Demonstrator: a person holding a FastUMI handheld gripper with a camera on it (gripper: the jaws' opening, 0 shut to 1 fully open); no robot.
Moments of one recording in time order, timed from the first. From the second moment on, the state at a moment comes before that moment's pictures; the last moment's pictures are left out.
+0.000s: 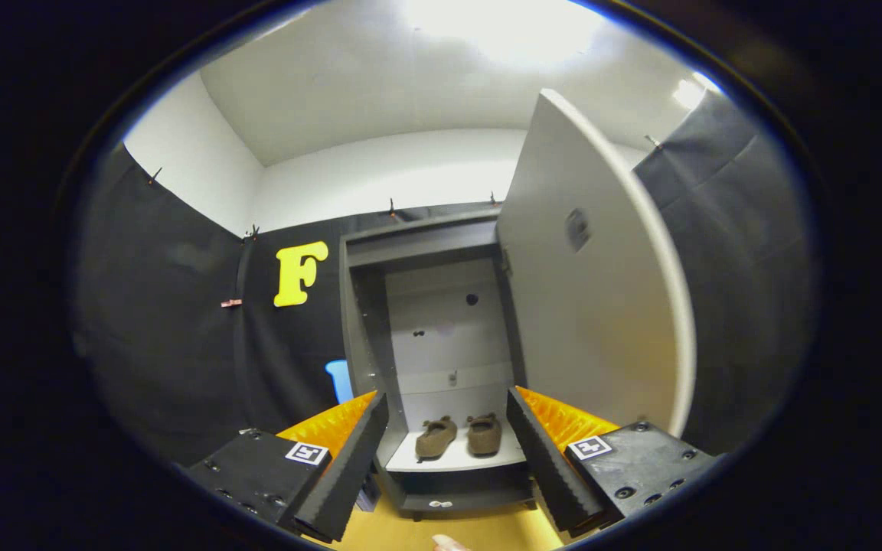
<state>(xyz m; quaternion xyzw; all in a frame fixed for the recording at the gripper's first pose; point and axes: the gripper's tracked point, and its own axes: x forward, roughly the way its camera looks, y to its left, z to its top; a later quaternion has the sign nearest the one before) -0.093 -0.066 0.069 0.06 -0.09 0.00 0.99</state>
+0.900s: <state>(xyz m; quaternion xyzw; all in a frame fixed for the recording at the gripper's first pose) -0.109 -0.265 0.018 -0.02 -0.01 -0.15 0.99</state>
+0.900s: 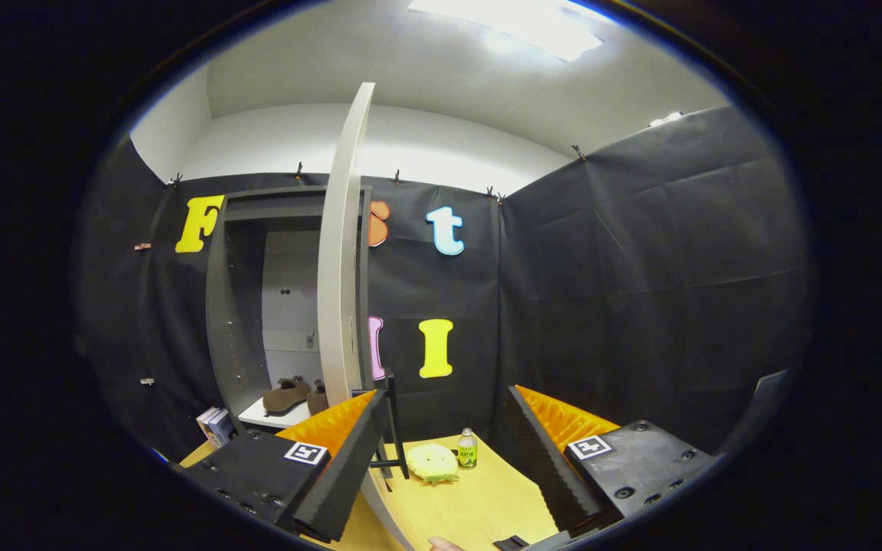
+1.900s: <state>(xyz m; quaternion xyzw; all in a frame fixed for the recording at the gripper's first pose) -0.057 -0.093 -0.026 0.05 0.02 -0.01 1.00</state>
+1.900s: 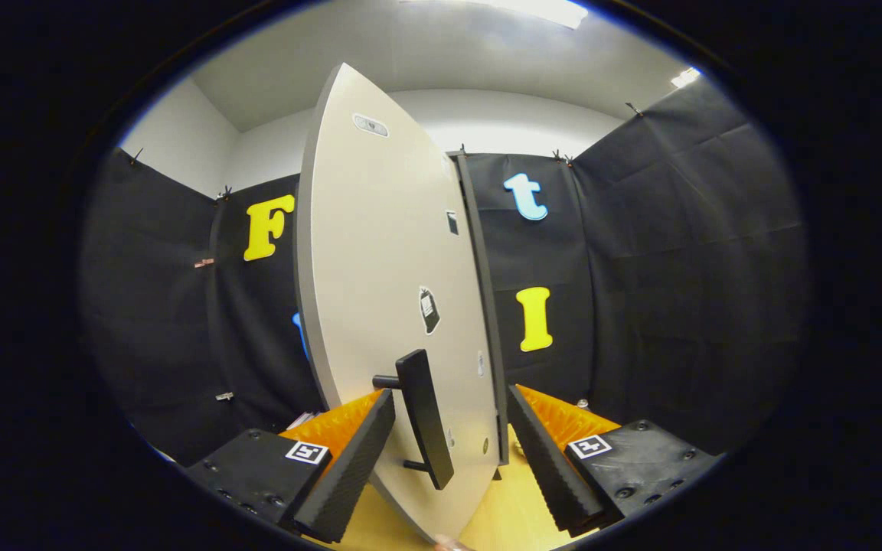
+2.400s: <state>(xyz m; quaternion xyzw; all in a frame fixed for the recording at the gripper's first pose) 0.021 0.029 -0.063 0.08 0.05 0.07 0.99</state>
